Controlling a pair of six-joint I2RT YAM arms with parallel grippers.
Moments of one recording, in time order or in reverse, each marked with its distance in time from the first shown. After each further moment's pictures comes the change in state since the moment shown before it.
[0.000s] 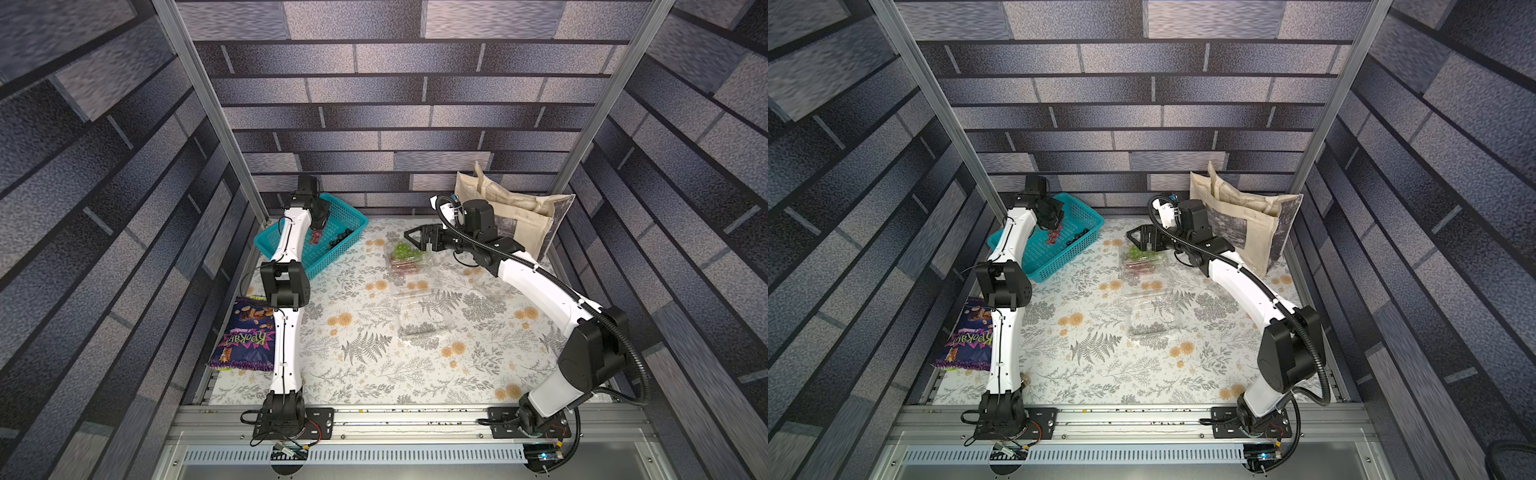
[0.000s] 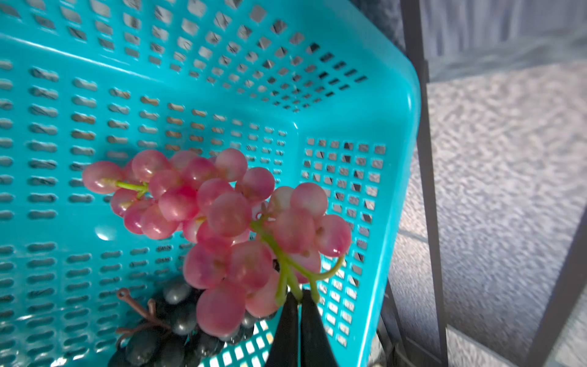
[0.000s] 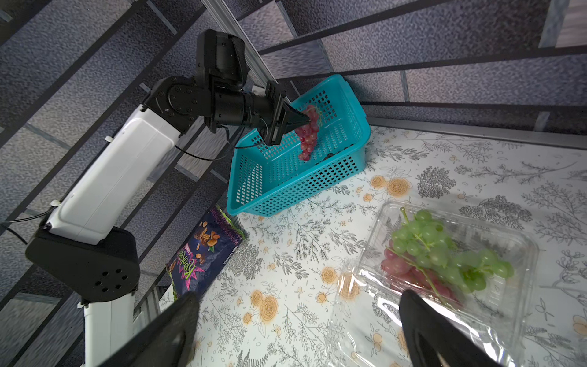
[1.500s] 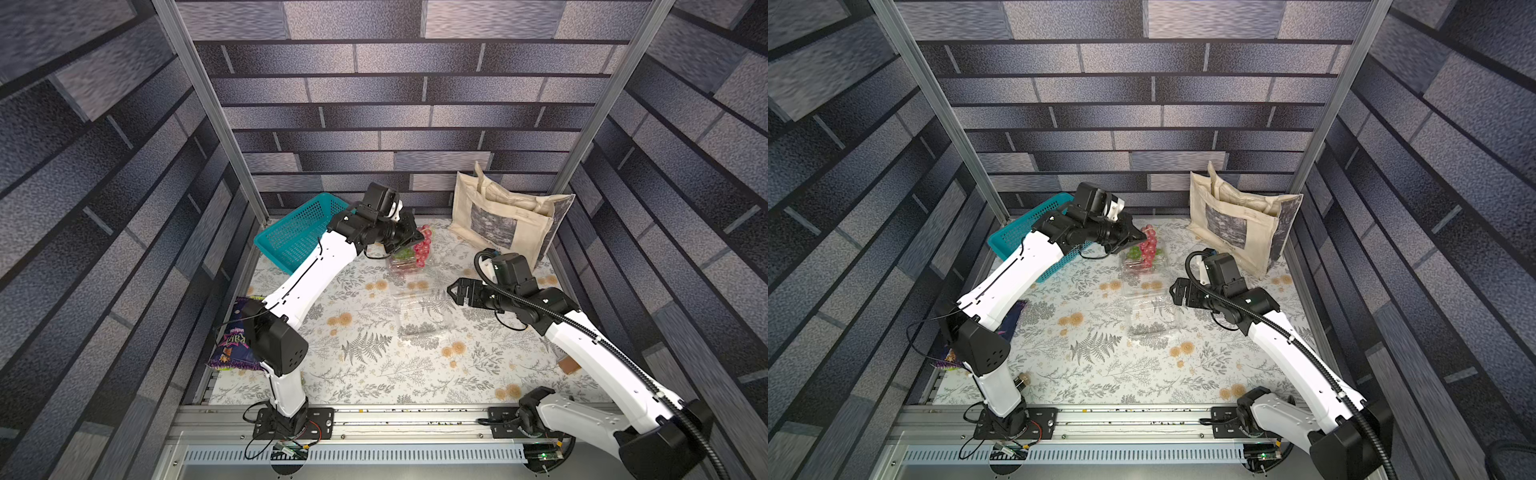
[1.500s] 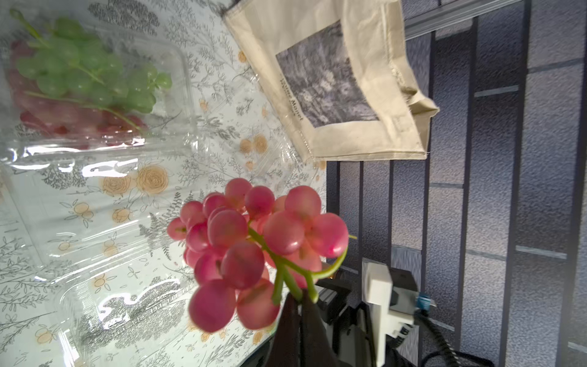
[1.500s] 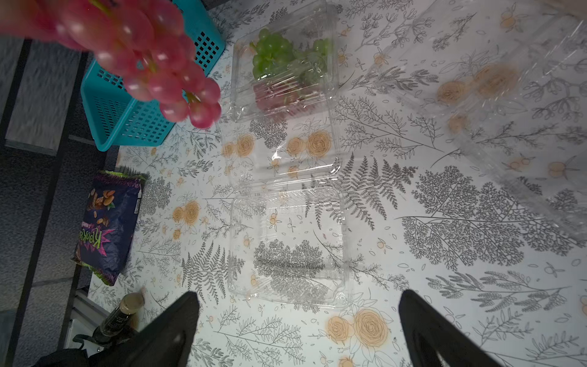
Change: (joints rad) left arm -0.599 -0.777 -0.797 0.184 0.280 0.181; right arm 0.026 -0.559 -0.459 -0.457 0.365 0.150
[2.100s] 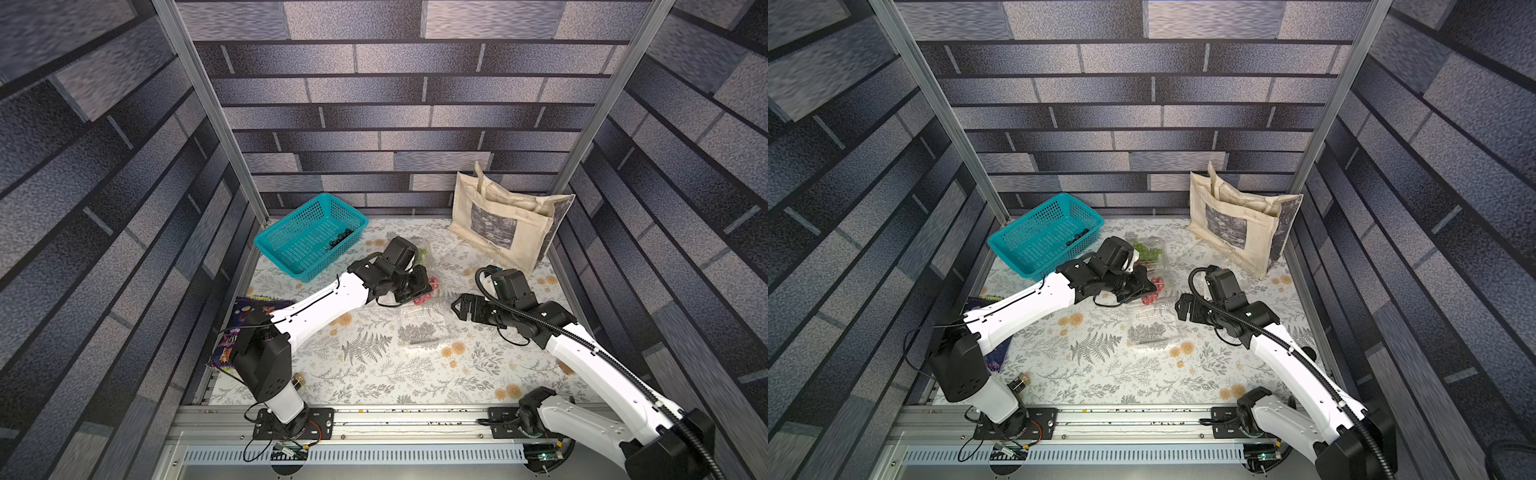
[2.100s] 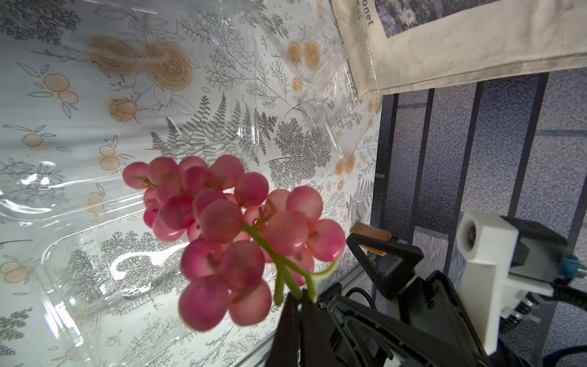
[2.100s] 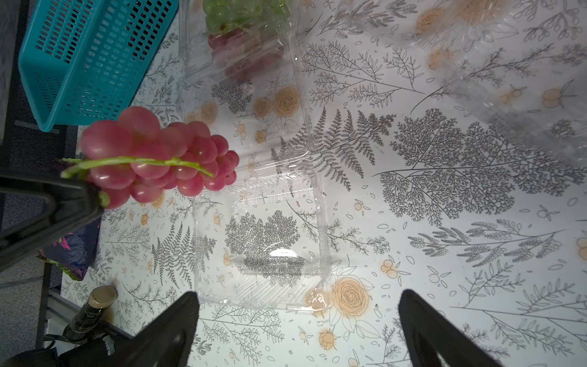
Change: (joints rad) left arm -0.196 -0.147 -0.459 0.229 -0.112 -0.074; right arm 0.000 -0.051 -0.140 0.003 0.011 0.036
